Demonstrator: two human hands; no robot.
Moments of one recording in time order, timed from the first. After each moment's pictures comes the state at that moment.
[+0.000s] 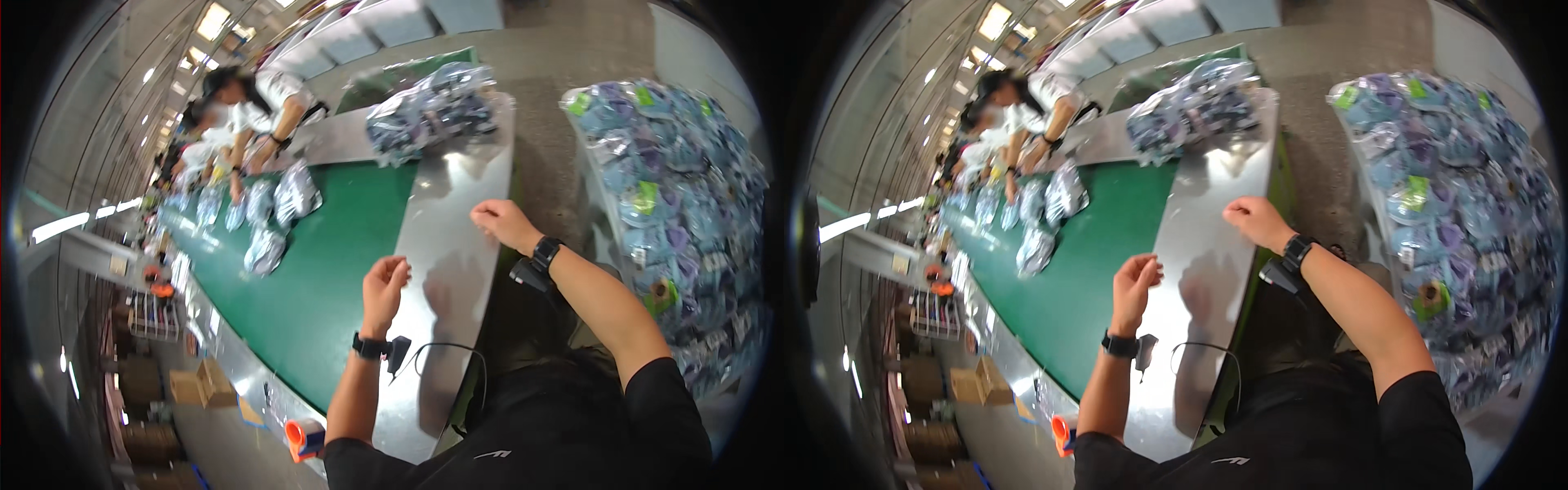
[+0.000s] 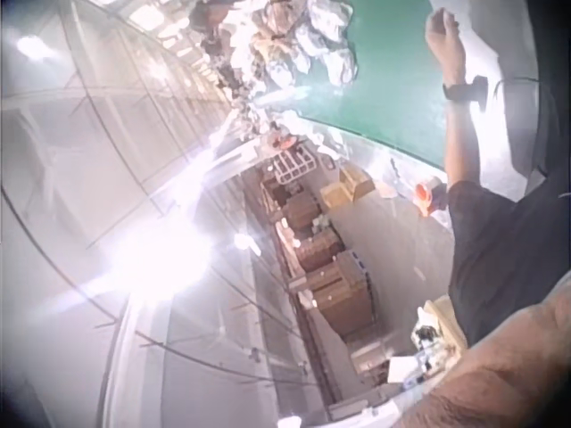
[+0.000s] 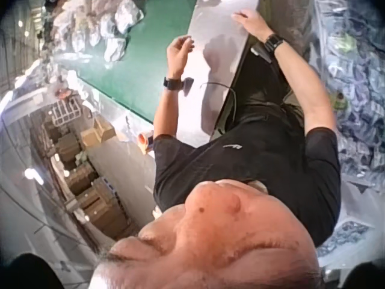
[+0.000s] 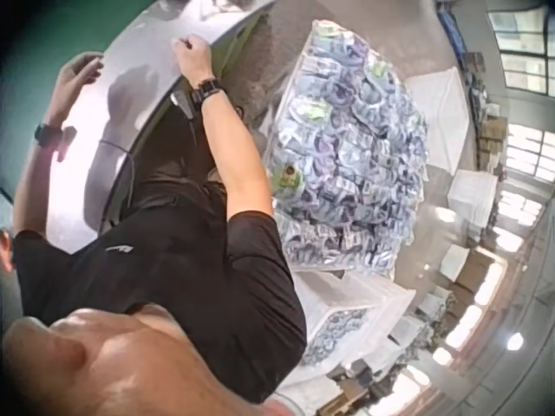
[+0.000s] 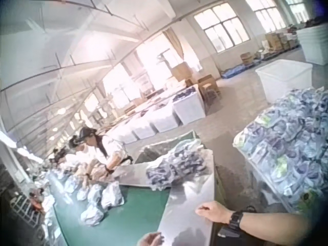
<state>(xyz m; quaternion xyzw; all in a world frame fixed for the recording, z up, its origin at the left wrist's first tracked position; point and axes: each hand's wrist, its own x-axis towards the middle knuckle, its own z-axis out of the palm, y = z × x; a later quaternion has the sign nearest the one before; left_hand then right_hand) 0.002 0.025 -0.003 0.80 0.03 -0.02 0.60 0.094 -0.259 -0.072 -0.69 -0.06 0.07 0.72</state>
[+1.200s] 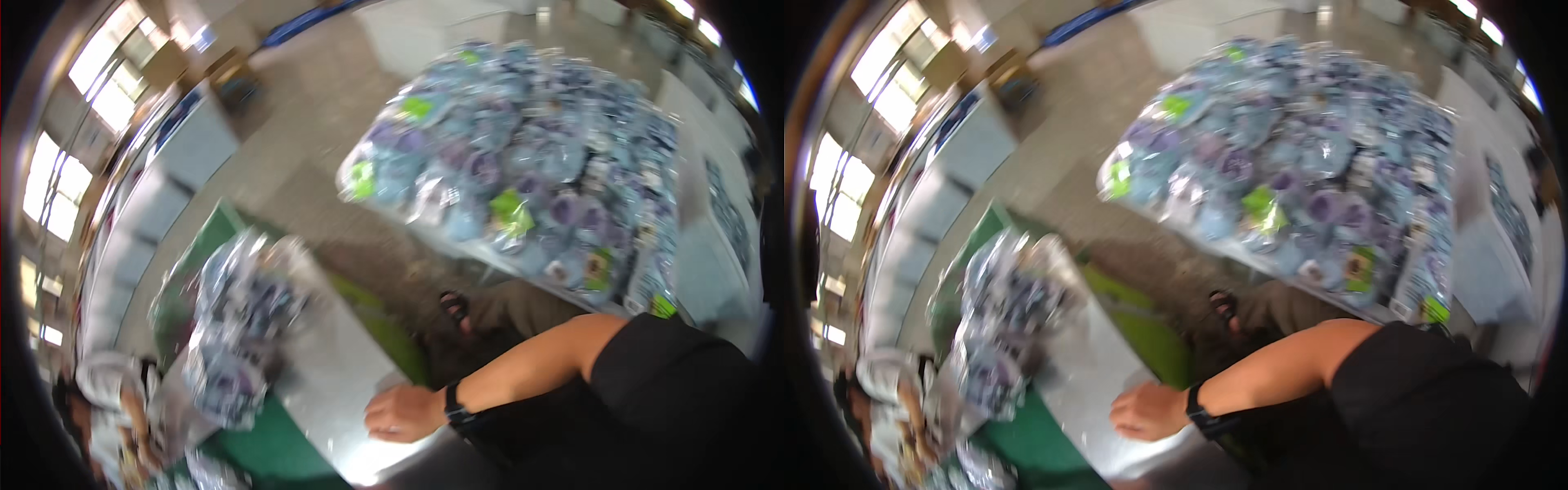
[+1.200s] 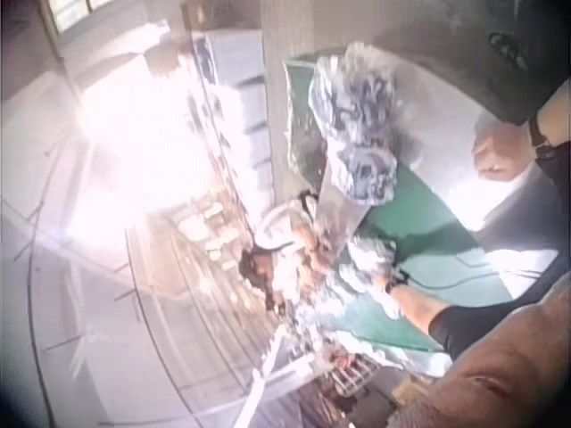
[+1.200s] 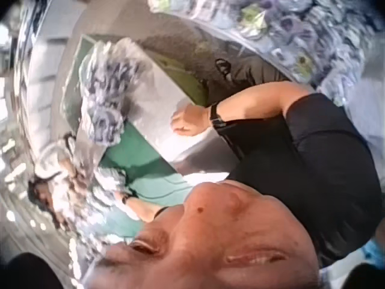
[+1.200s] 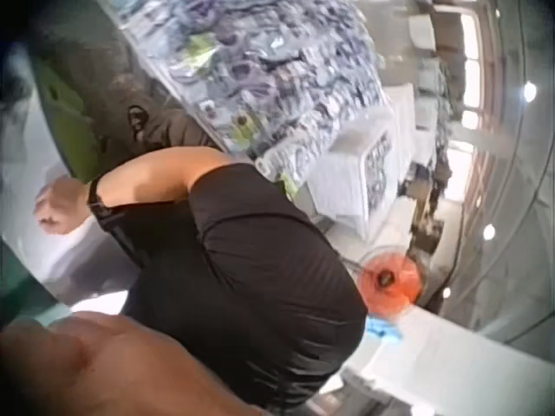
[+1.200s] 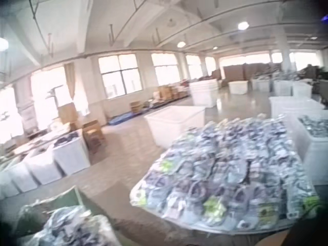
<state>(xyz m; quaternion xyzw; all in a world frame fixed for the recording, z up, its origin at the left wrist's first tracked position) 0.384 0.483 -0.167 0.96 0.14 0.13 -0.22 0.107 -0.217 -0.101 -0.83 -0.17 -0.12 0.51</state>
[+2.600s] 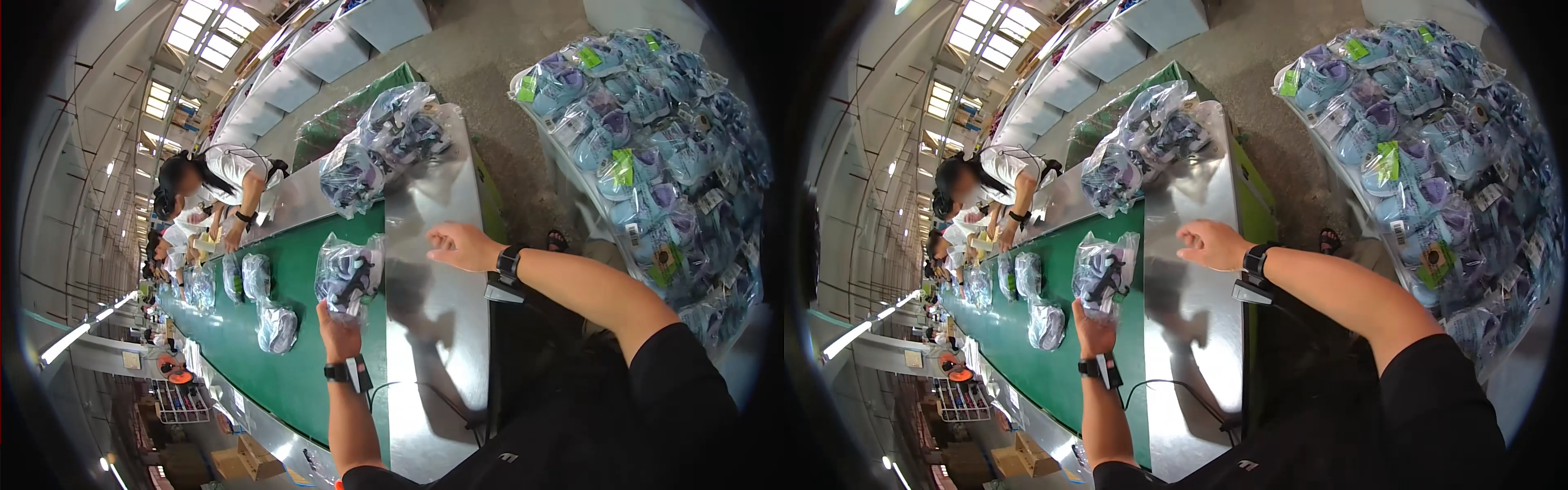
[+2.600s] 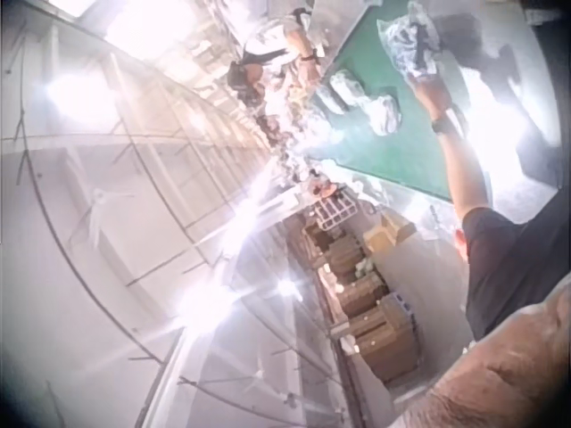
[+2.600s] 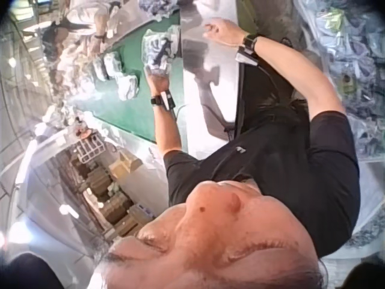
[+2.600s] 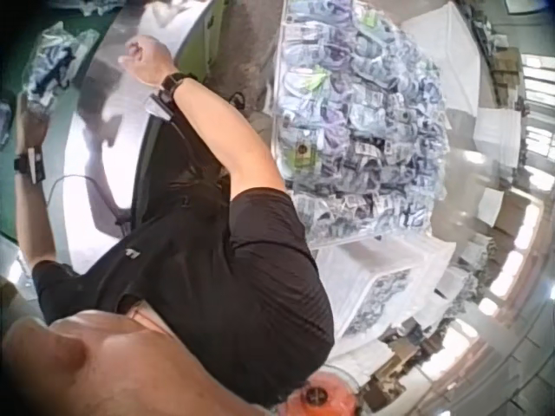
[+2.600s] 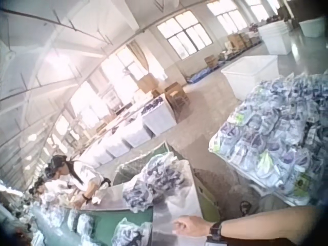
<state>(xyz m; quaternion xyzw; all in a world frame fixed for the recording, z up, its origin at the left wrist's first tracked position) 0.091 0.096 0.003 0.51 0.19 -0.07 0.83 0.113 -0.243 -0.063 -0.76 -0.16 0.02 0.63</state>
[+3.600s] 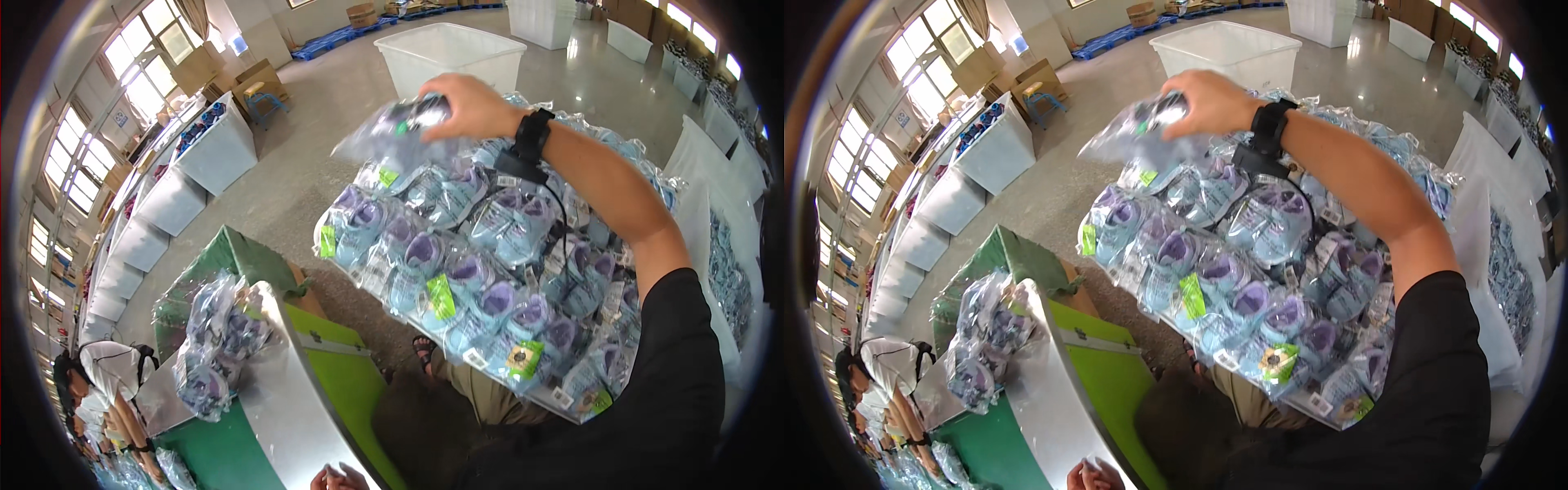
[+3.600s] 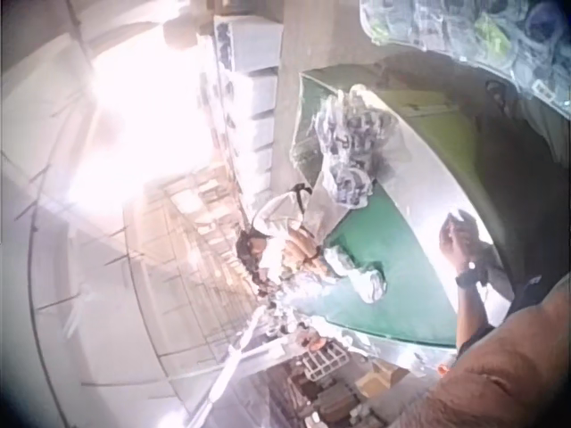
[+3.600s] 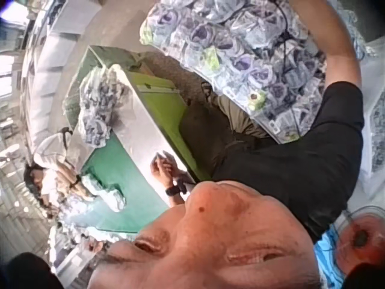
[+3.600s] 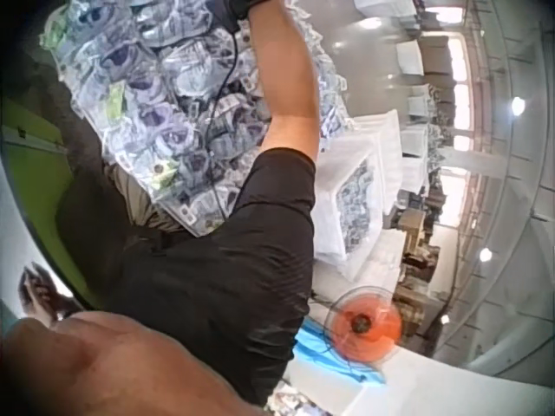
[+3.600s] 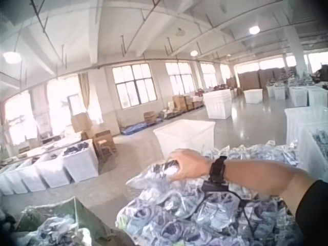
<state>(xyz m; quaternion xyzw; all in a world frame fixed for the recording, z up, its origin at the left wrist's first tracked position) 0.003 -0.060 -0.073 0.80 0.10 -0.07 0.59 0.105 -0.758 0.158 -0.96 0.03 -0.27 0.09</state>
